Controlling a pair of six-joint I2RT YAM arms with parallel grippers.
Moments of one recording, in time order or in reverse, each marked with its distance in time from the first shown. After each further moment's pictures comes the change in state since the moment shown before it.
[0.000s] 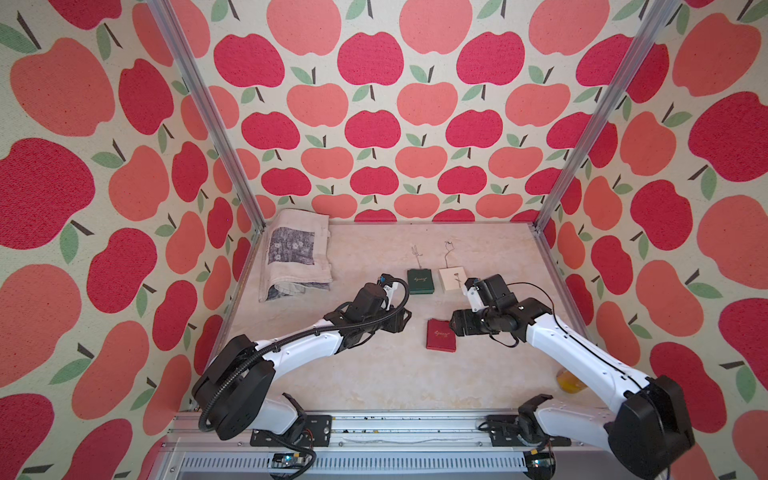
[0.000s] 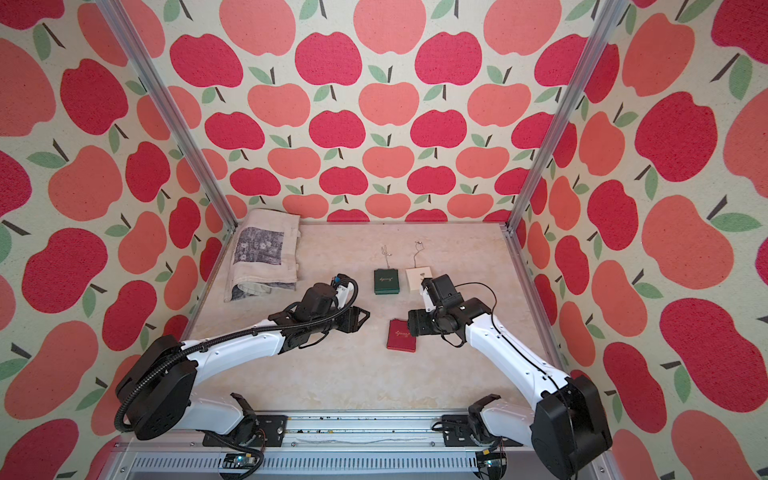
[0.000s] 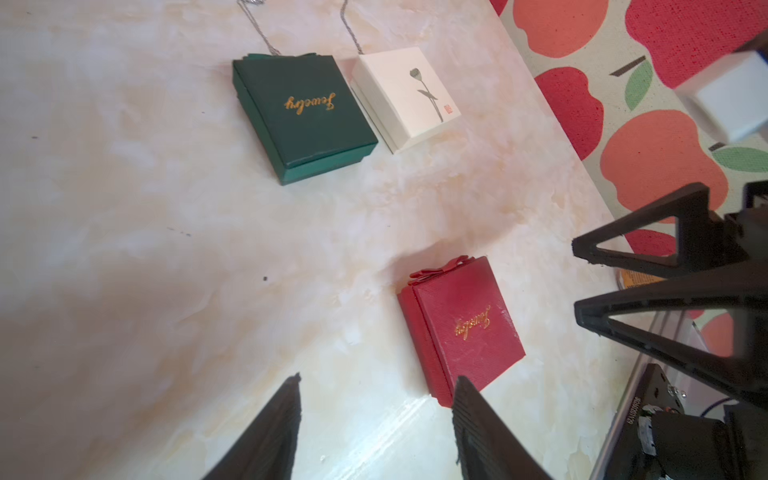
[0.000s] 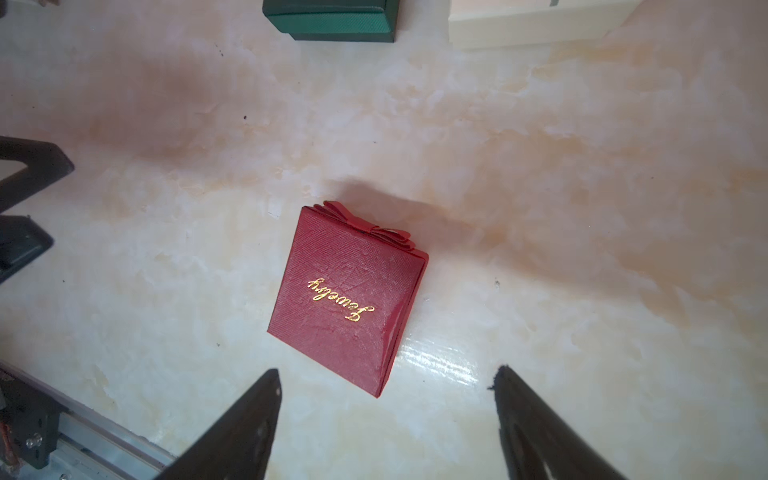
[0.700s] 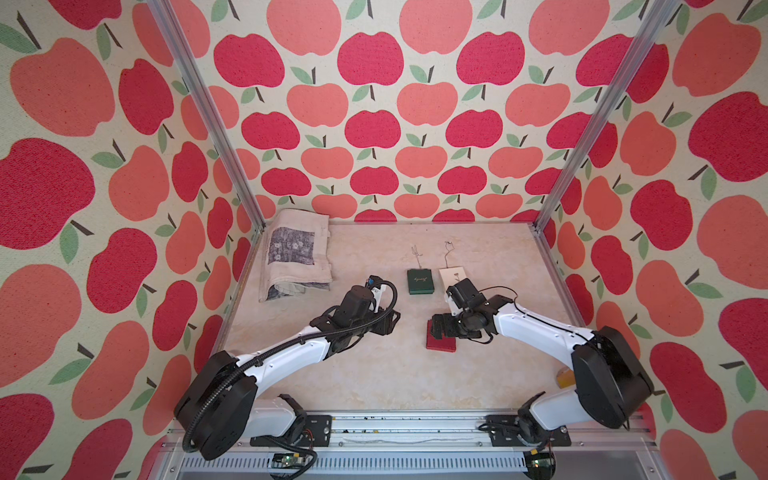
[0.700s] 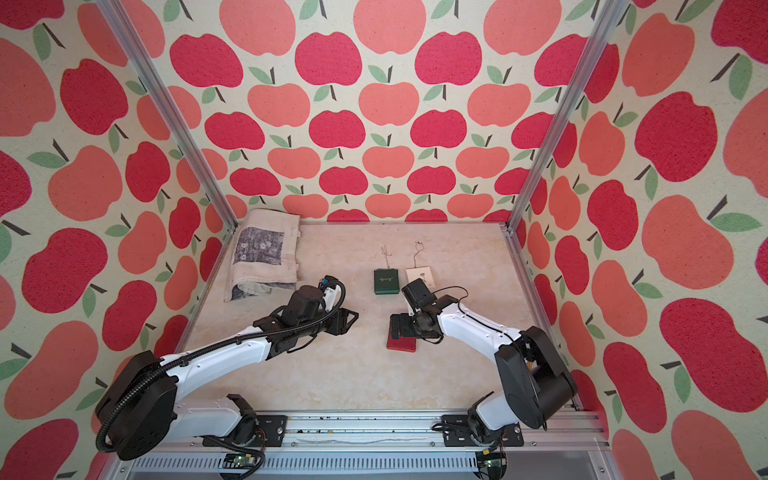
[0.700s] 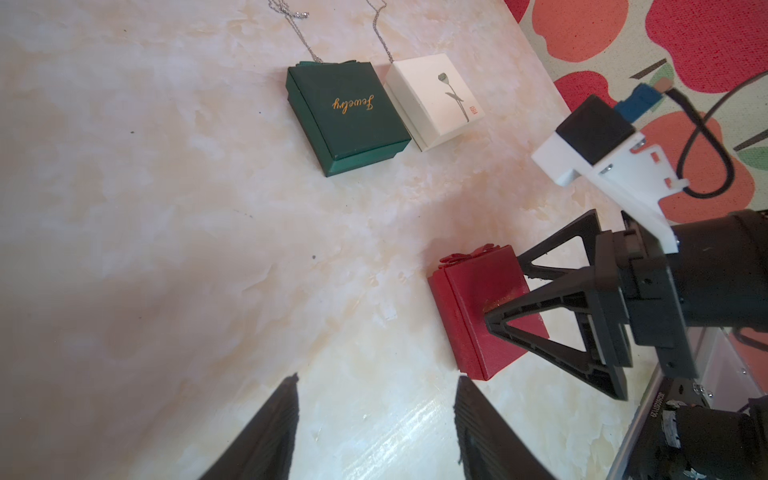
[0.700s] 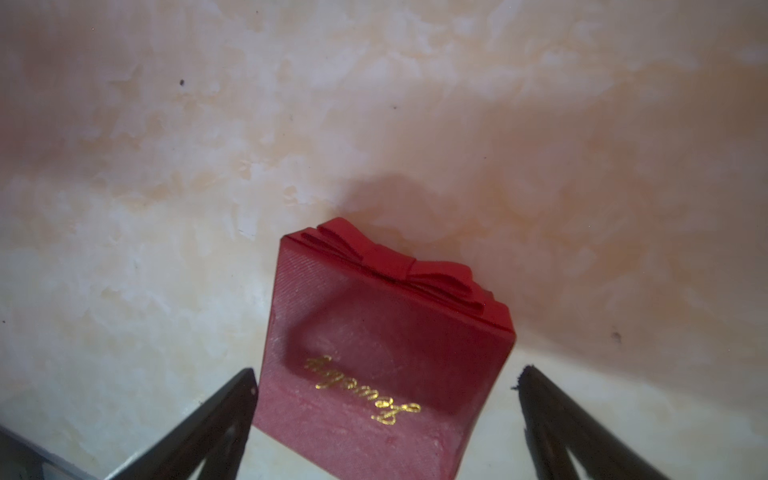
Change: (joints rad) left arm 0.041 -0.118 -0.072 -0.053 -0.005 0.039; right arm 0.086 0.280 0.011 0.155 -0.024 0.132
